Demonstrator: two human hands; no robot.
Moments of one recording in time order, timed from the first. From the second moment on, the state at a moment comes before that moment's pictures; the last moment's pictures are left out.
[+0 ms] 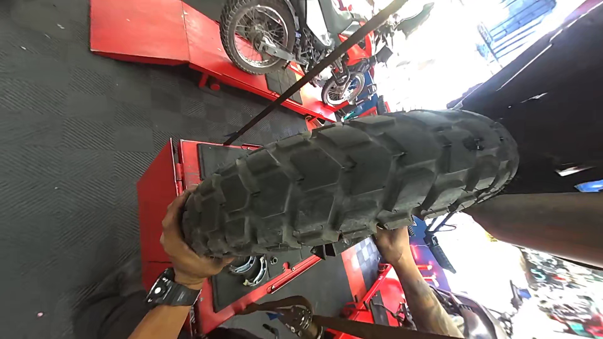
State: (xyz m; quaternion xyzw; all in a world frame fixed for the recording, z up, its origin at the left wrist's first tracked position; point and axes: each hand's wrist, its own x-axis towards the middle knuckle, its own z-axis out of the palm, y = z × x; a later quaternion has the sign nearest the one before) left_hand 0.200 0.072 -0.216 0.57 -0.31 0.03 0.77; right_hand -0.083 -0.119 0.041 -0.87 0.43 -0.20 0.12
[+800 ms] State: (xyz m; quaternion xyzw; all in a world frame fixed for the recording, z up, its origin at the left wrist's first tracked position) left_hand 0.223 0.088 -0.148 0.58 -0.37 -0.01 0.73; right_hand -0.087 -0.132 0.014 -0.75 0.49 -0.30 0.32
